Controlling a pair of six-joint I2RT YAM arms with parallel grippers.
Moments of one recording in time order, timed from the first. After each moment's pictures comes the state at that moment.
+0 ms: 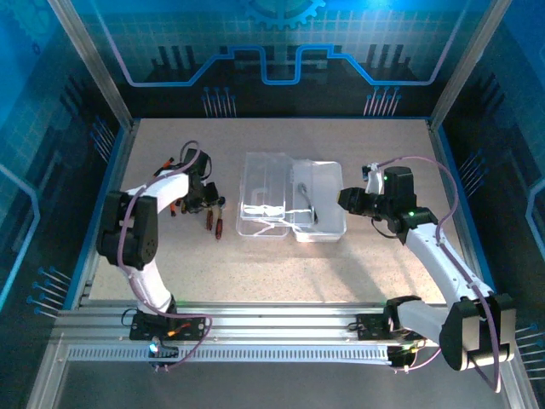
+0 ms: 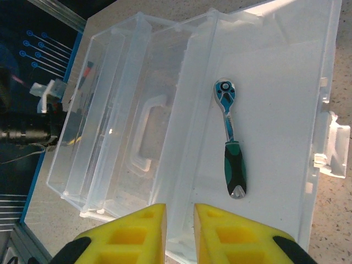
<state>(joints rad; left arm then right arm) -0.11 1.78 1.15 -0.61 0.07 -0.54 0.14 1.11 0.77 -0.33 -0.53 0.45</state>
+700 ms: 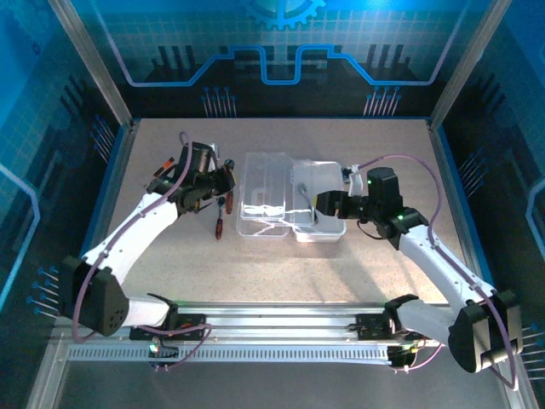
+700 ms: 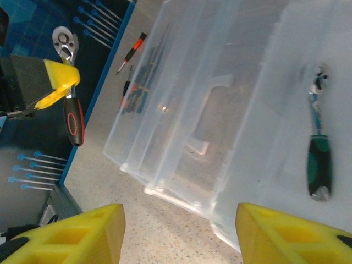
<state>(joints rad) -0.34 1.32 1.11 -0.52 0.11 -0.63 0.33 1.10 0.78 -0.27 -0.56 0.50</state>
